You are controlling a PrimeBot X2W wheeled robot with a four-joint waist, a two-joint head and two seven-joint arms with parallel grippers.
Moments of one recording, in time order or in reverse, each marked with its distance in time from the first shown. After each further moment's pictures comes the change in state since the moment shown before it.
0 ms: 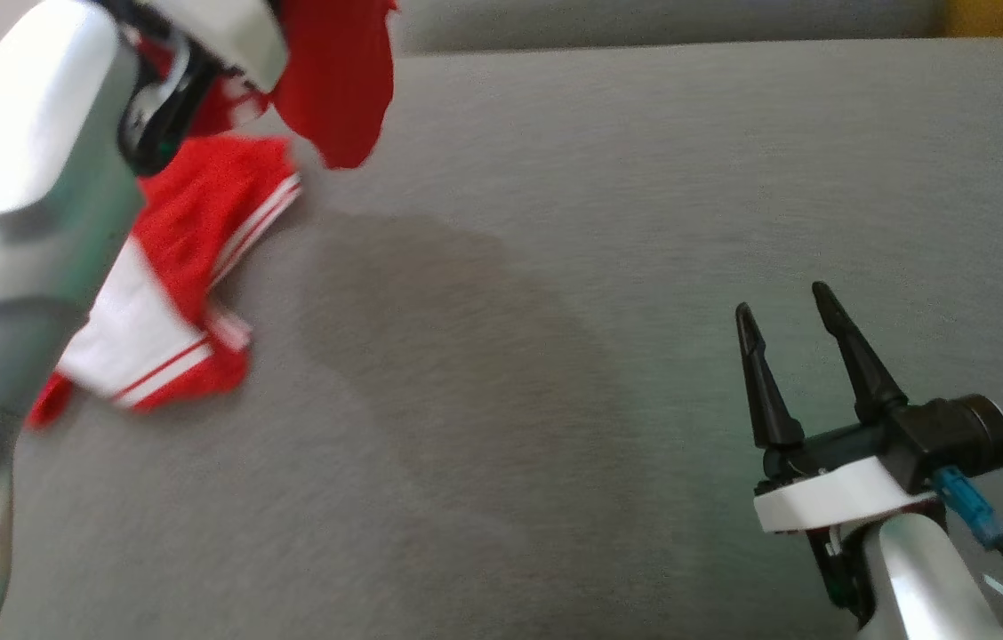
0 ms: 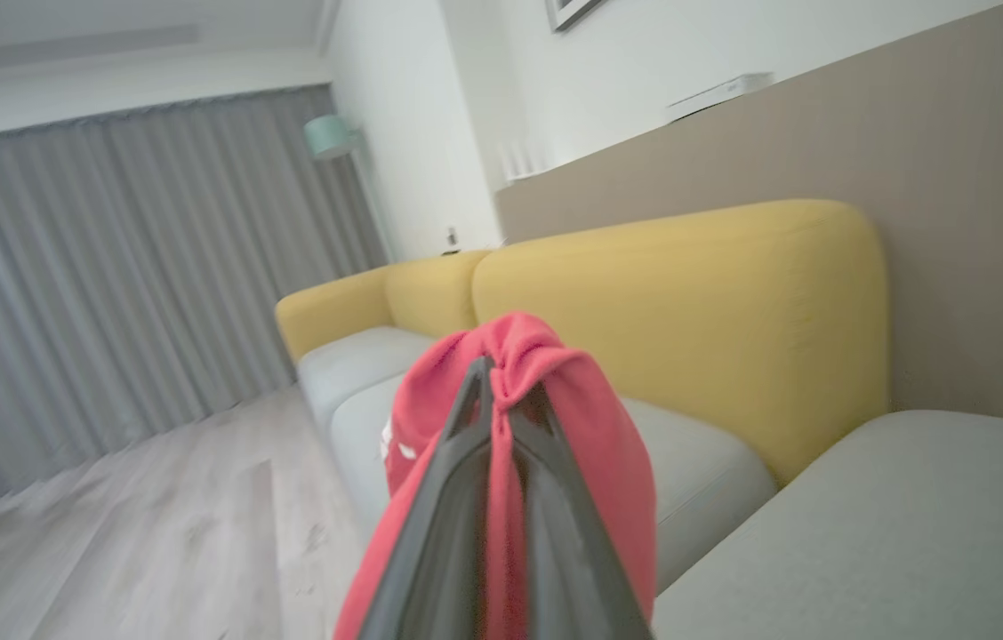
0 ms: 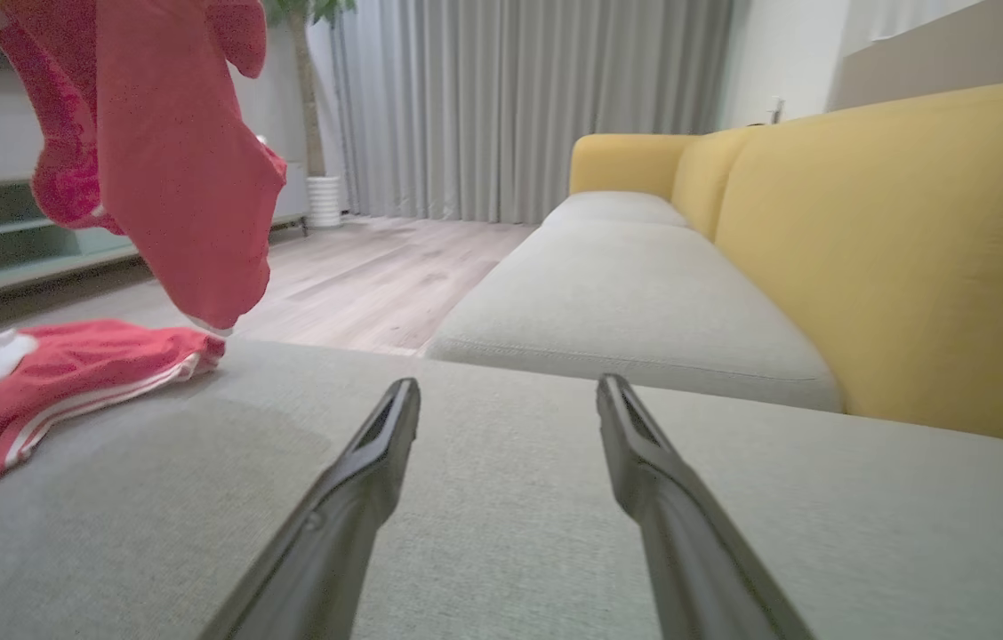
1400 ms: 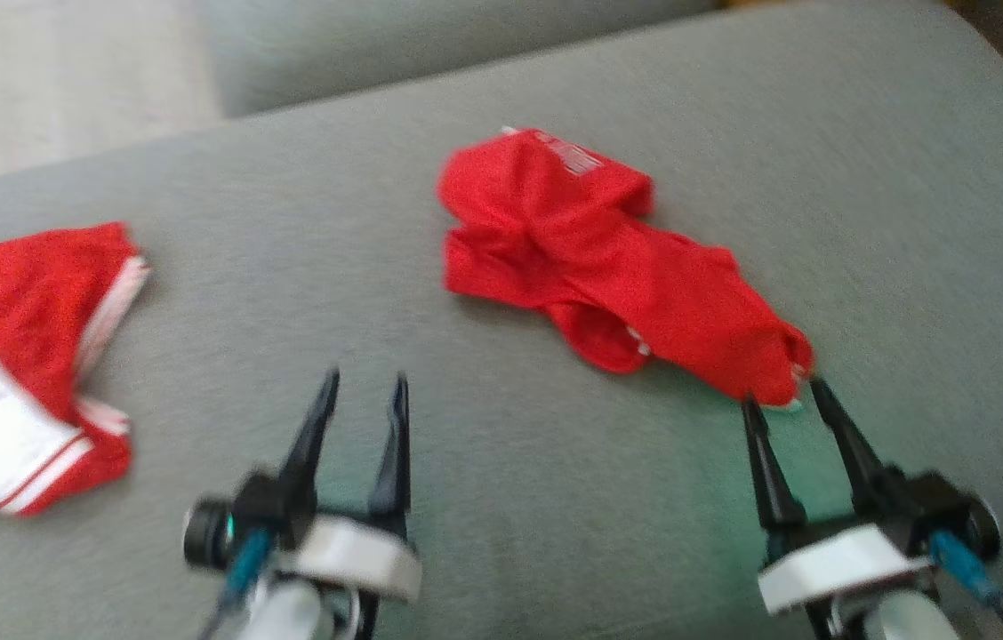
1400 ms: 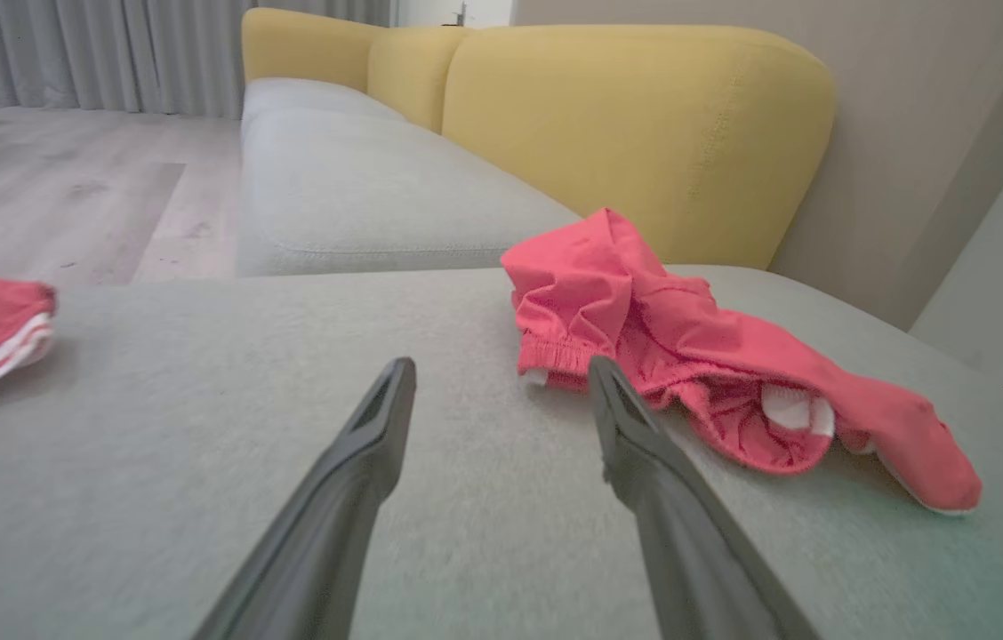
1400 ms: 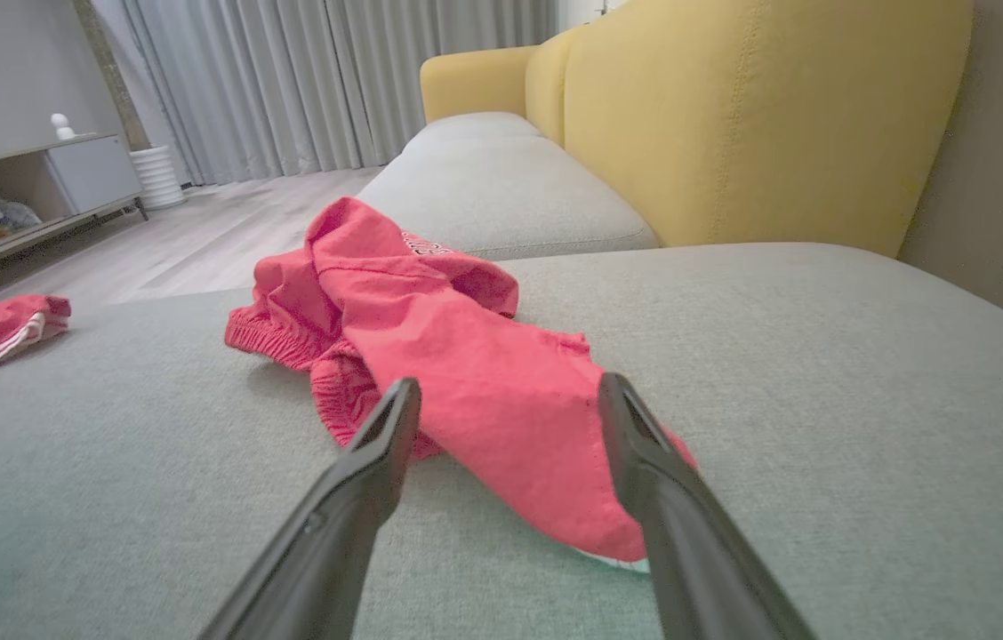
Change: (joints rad) left arm 1.027 -0.235 0.336 -0.285 0.254 0.274 -0.165; right arm 0.095 0.012 0.000 0.071 0.087 0.000 0.000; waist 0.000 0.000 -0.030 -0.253
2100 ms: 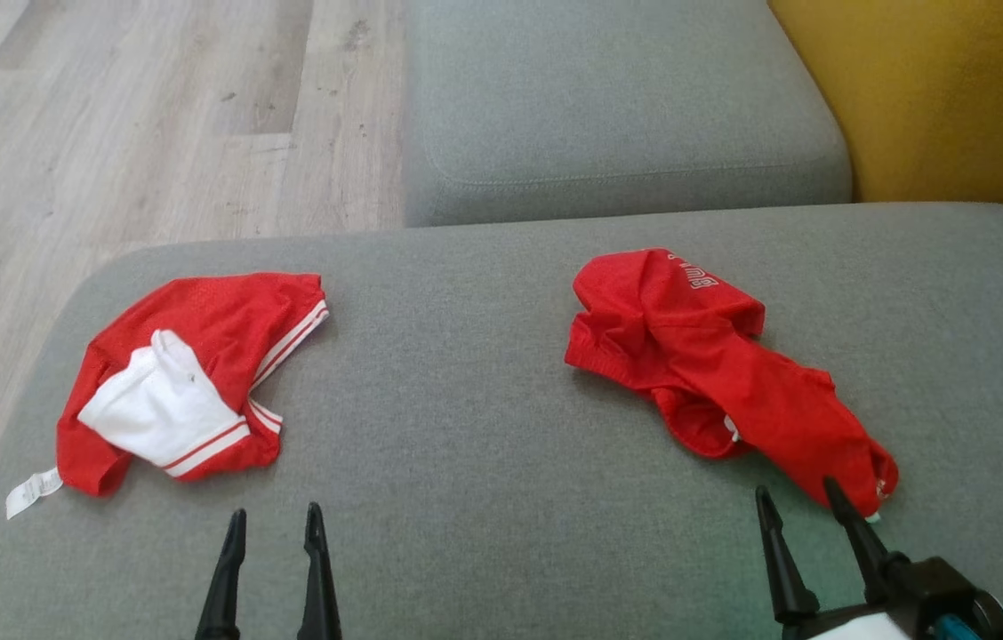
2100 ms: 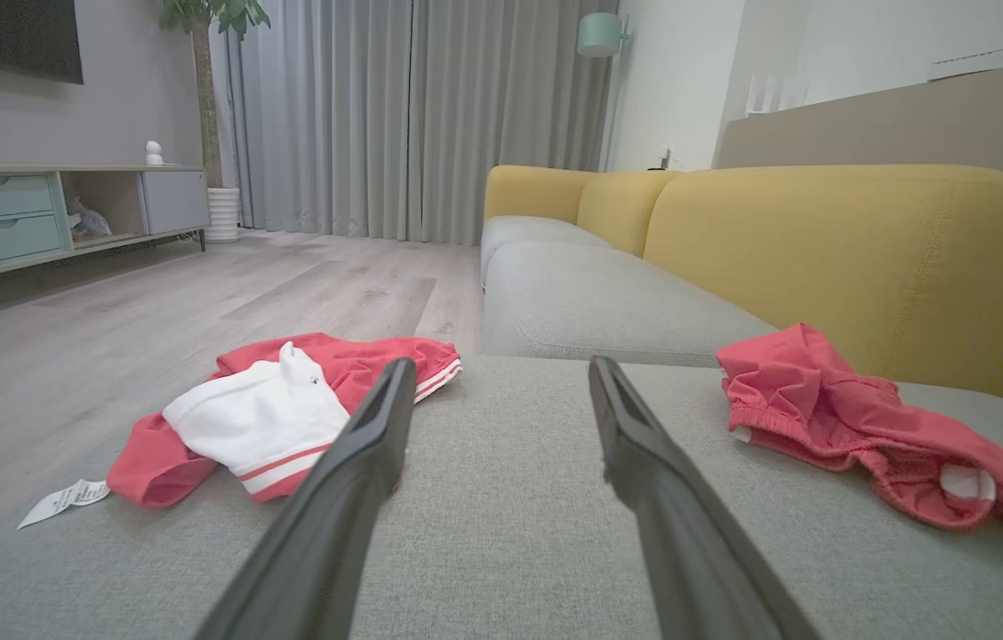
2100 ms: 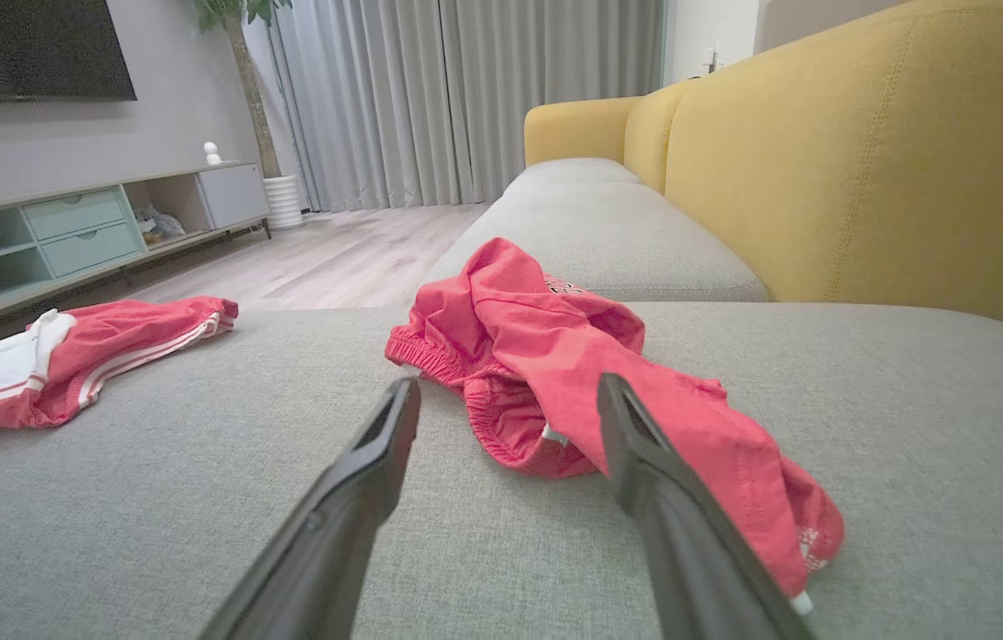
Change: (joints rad) left arm 0.476 -0.081 0.303 -0.308 0.265 -0.004 0.000; right arm 0.178 0.003 -0.039 0.009 -0.013 0.000 0.001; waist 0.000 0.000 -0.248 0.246
